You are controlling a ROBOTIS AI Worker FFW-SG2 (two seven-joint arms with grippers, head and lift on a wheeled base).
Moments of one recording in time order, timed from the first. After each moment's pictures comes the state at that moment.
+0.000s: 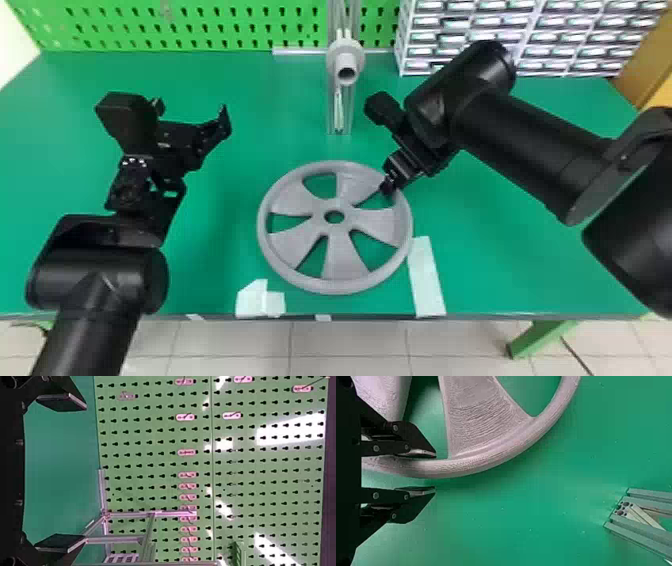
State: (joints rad) left arm -0.04 0.18 -0.01 -1.65 0.14 0.02 -0.07; right arm -1.05 -0.05 1.00 -0.66 -0.45 1.12 0.40
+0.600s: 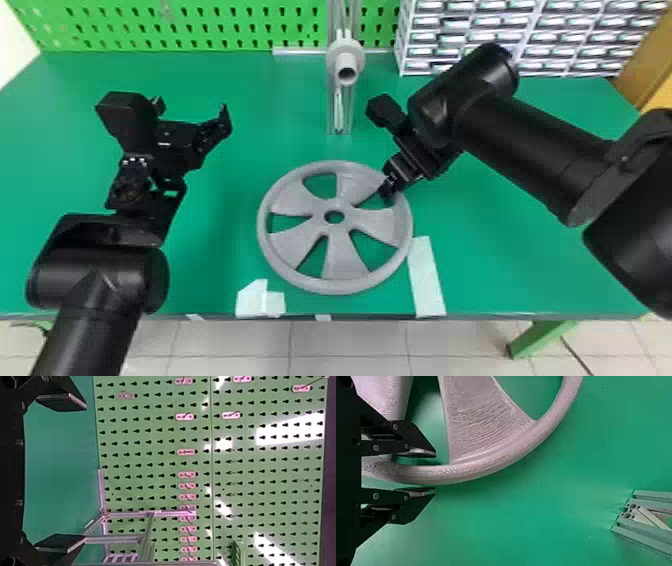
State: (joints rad) left arm -0.04 0.18 -0.02 -1.65 0.14 0.02 -0.07; right arm -1.05 -0.05 0.99 -0.64 -0.48 1.11 0.40
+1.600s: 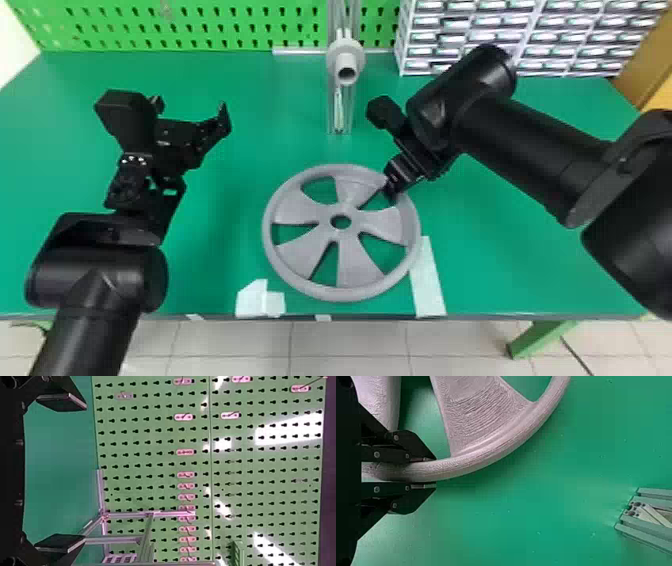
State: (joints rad) left arm -0.04 0.18 -0.01 -1.65 0.14 0.02 -0.07; right arm -1.05 -0.05 1.00 -0.64 -0.46 1.12 0.40
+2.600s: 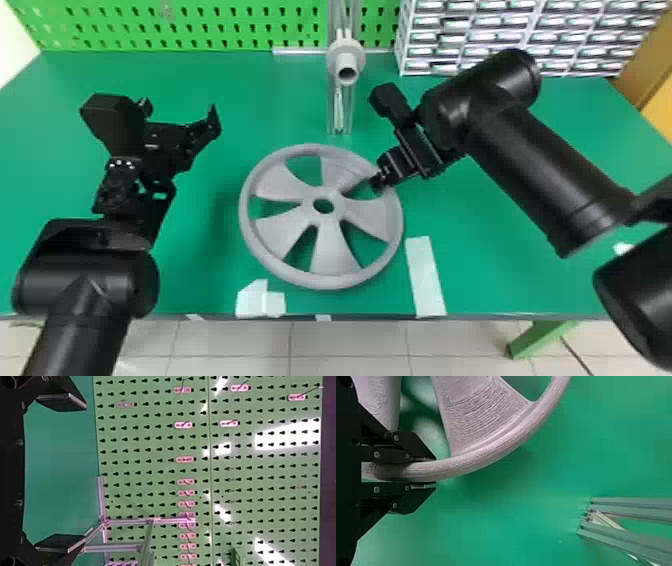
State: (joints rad) left arm -0.02 0.19 0.02 -1.67 0.14 0.02 -0.07; right arm -0.85 -0.09 0.64 -0.98 -0.29 1.23 0.40
